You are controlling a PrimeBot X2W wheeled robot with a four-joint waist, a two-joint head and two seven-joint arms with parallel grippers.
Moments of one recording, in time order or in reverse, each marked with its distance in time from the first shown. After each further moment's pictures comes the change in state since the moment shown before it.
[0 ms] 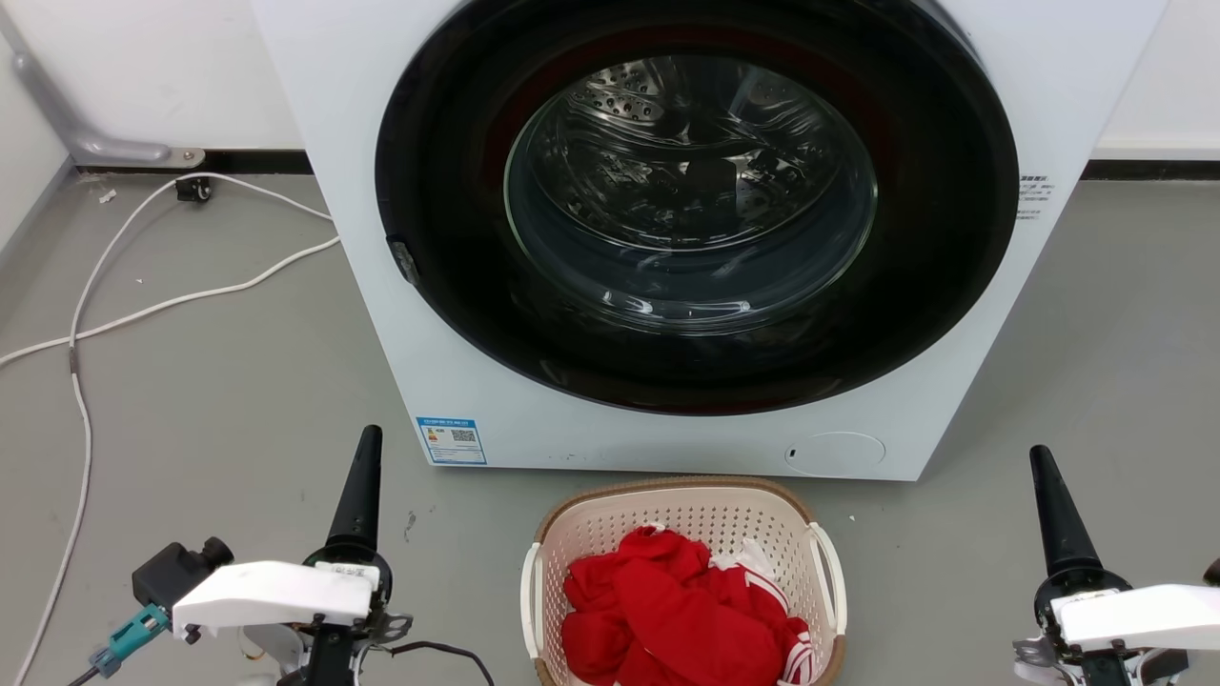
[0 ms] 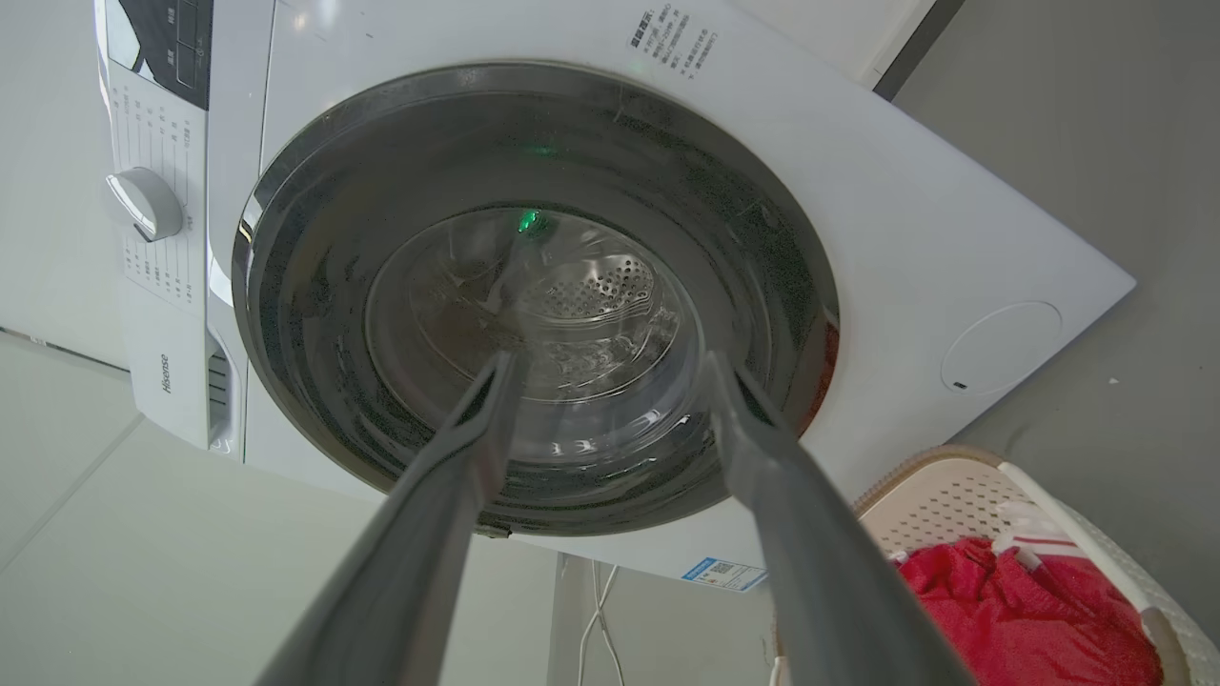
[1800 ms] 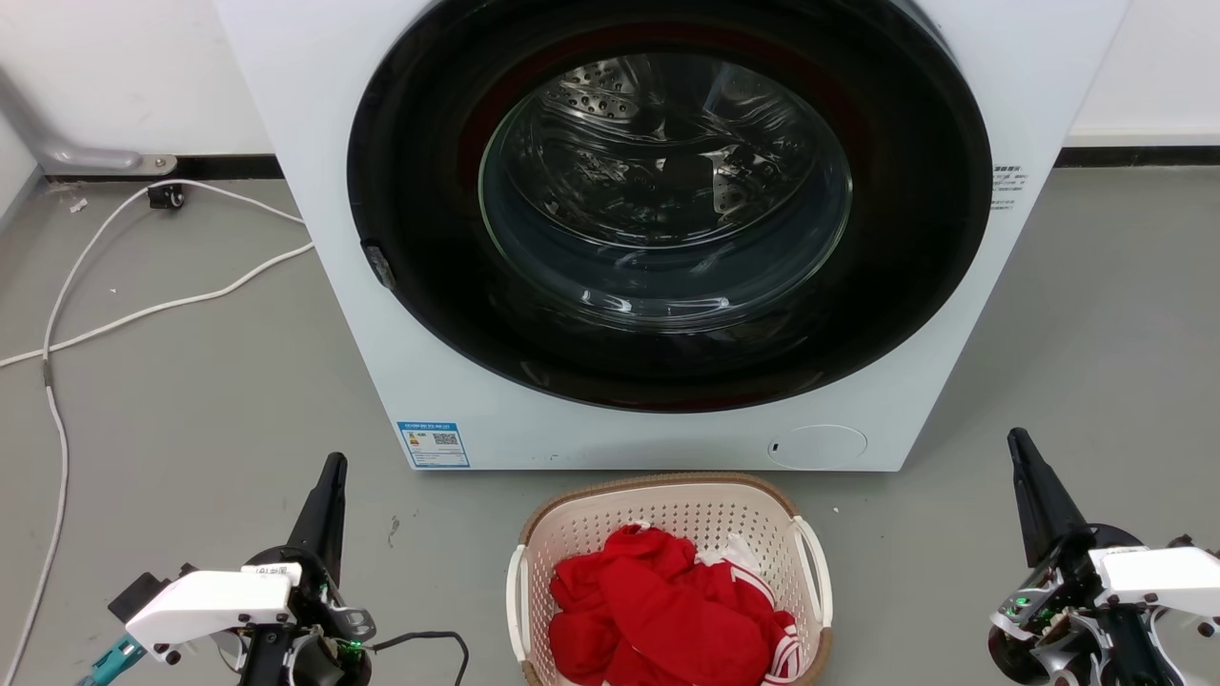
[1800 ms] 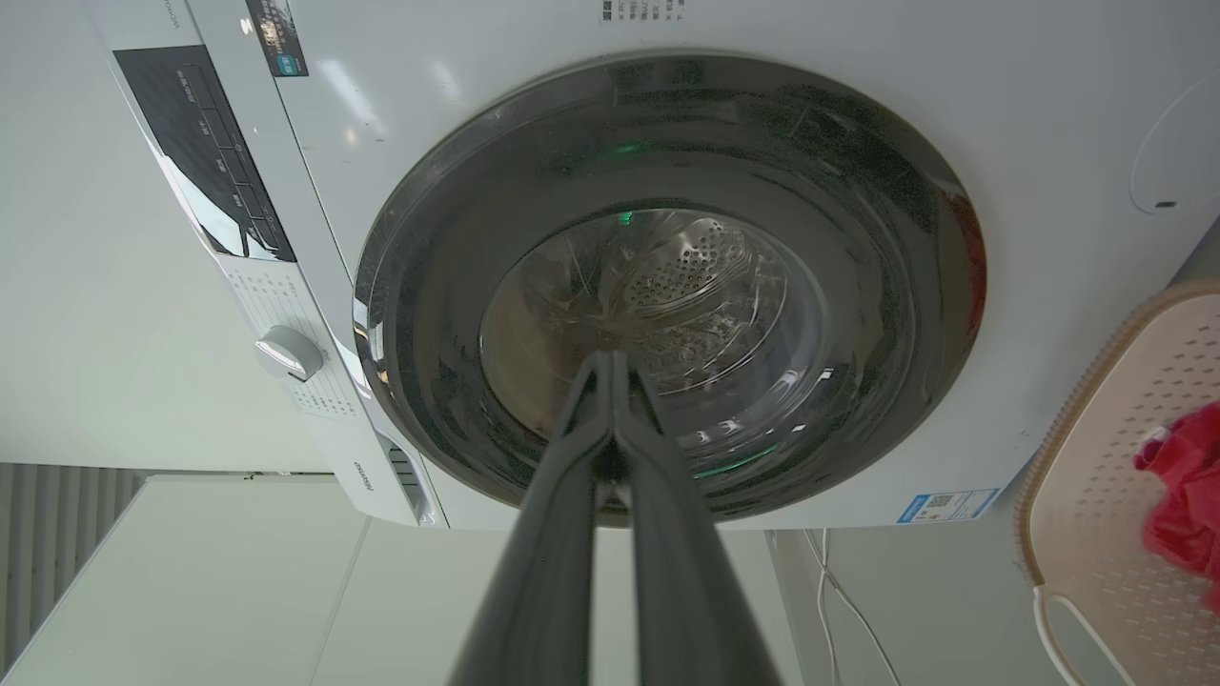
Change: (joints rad) left arm -0.021 0.009 0.094 0.064 -0.346 -0.001 0.127; right arm -0.103 -0.005 -0.004 0.103 0.458 0.000 0.128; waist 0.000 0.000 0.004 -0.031
